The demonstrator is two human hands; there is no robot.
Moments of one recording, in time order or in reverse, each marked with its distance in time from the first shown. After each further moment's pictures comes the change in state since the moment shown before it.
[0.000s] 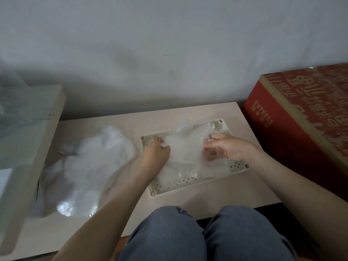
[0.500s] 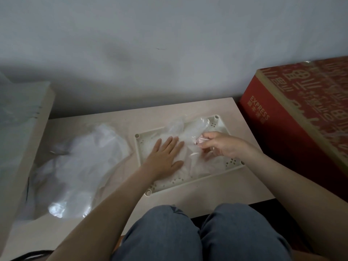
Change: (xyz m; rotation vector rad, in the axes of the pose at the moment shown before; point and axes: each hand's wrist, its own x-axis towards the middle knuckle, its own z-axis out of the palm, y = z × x) left_hand 0.014 -0.030 0.036 0.874 -0.315 0.682; right_hand 0.005 0.006 0.002 -0.158 0.008 -0.001
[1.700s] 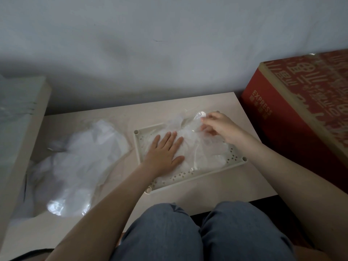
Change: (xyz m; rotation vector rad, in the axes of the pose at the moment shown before) left_hand 0.004 0.001 0.007 0.006 0.039 -0.063; right_hand 0.026 -0.014 -0.010 -0.048 0.402 -0.153
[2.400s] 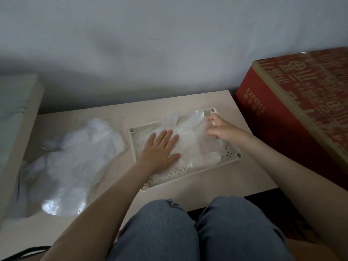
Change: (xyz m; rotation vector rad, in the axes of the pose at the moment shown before) left_hand 0.001 -0.001 0.001 0.012 -0.008 0.001; right_hand -0.028 0.006 -0.023 -0.299 -0.154 0.003
